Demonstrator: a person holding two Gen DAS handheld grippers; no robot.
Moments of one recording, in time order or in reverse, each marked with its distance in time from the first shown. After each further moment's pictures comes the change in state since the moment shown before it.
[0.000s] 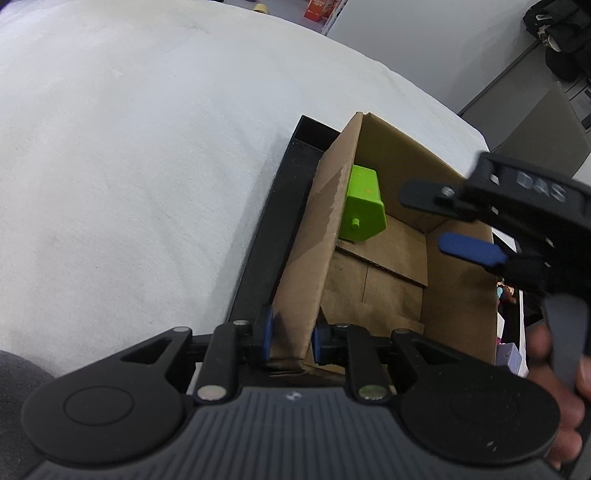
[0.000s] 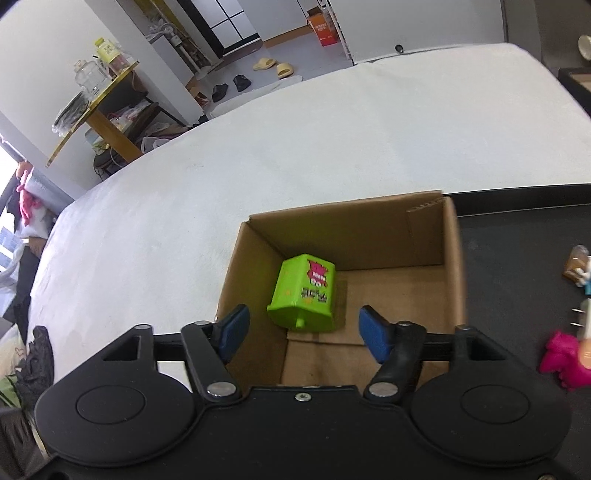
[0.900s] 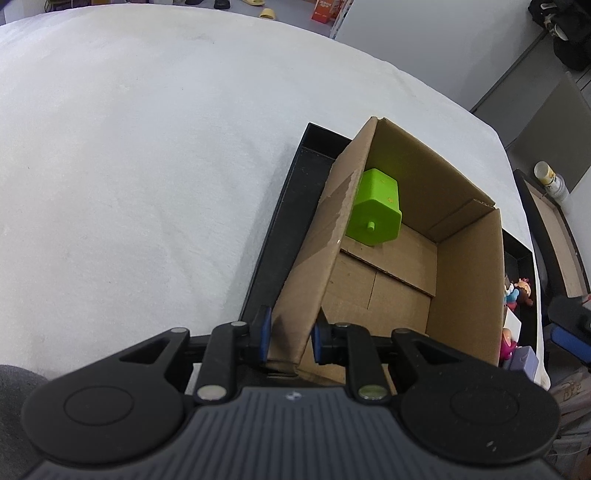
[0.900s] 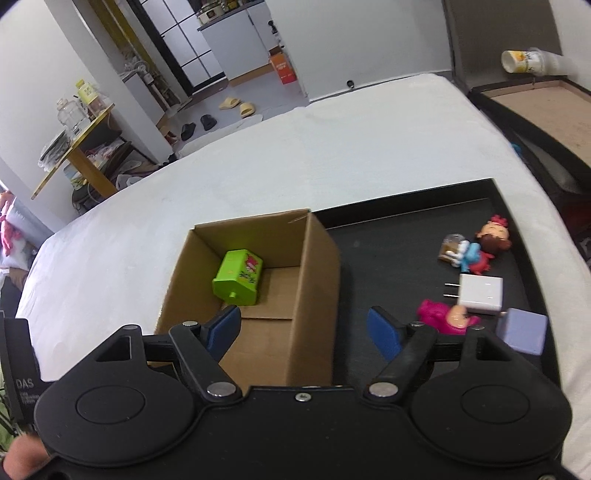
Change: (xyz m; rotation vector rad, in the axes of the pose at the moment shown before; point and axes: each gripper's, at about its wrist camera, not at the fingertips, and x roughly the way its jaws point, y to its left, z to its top) left arm 0.028 -0.045 0.015 0.026 -0.005 0.068; right arm -0.082 -0.055 -0.029 0.056 -0.130 -0.102
